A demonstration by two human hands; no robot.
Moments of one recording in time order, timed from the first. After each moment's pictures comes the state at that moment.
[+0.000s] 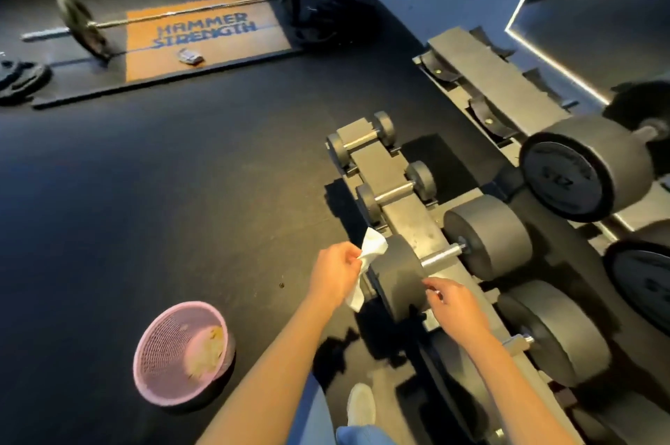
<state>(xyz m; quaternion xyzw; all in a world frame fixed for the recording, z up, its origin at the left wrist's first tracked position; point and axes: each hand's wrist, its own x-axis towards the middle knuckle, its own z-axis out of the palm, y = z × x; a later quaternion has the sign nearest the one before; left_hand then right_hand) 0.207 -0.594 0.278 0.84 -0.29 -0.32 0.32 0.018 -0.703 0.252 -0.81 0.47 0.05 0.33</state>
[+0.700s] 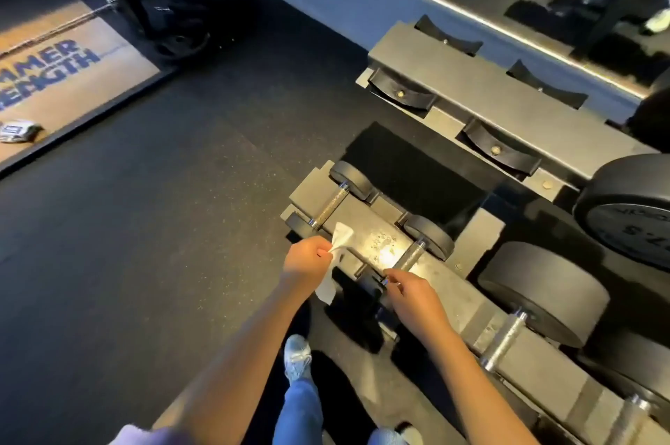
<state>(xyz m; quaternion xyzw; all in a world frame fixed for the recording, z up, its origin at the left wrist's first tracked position) 0.503 -0.861 0.197 0.79 -0.44 -0.39 0.18 0.303 -0.862 0.207 -0.69 0.61 0.00 0.39</state>
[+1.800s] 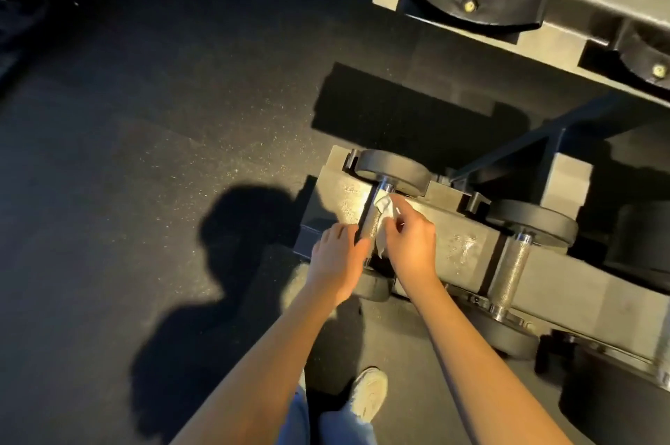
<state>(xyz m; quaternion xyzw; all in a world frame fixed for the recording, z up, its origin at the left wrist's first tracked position) 0.613 -1.001 0.024 0.63 -0.67 -0.39 0.04 0.491 -1.008 0.039 -0.51 0.77 -0.27 0.27</state>
